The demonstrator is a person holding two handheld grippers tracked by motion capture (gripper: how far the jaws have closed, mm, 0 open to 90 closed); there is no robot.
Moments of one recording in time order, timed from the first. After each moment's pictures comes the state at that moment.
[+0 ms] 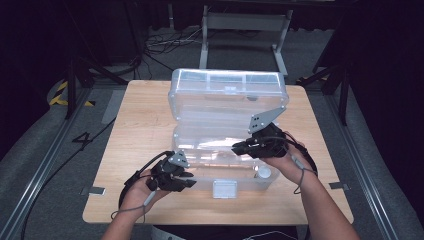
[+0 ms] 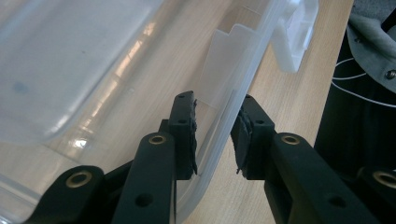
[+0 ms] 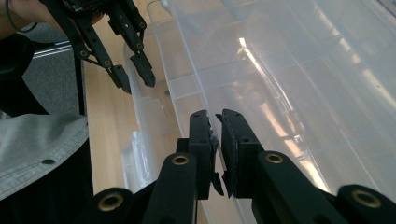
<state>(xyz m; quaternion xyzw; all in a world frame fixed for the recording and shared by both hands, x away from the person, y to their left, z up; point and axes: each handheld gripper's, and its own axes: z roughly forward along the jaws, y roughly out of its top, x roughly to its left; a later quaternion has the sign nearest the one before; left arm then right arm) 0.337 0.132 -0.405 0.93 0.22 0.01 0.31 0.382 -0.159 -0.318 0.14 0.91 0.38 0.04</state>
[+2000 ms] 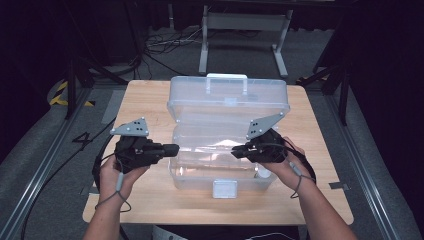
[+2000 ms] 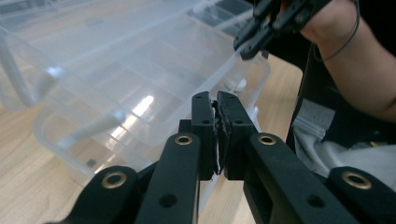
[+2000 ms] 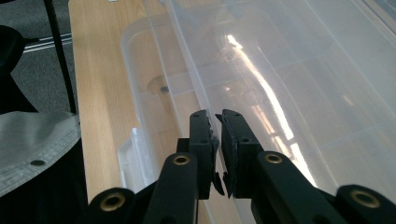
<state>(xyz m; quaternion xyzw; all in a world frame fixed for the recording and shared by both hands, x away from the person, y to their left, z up) 0.338 0.198 -0.307 0.82 0.26 0.03 0.50 0.371 -0.155 -0.322 0.15 0.91 0.37 0.07</state>
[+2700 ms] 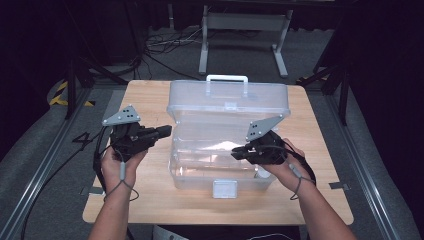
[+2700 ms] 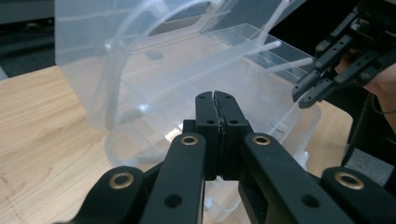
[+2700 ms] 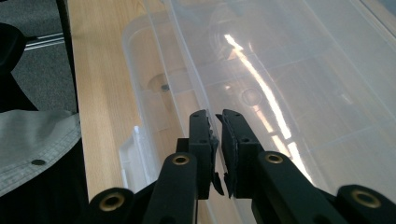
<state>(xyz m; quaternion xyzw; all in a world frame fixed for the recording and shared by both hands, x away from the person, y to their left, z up) 0.353 0.205 -0.306 0.77 0.33 0.10 0.53 0.367 -0.154 -0.324 0.15 0.91 0.37 0.07</state>
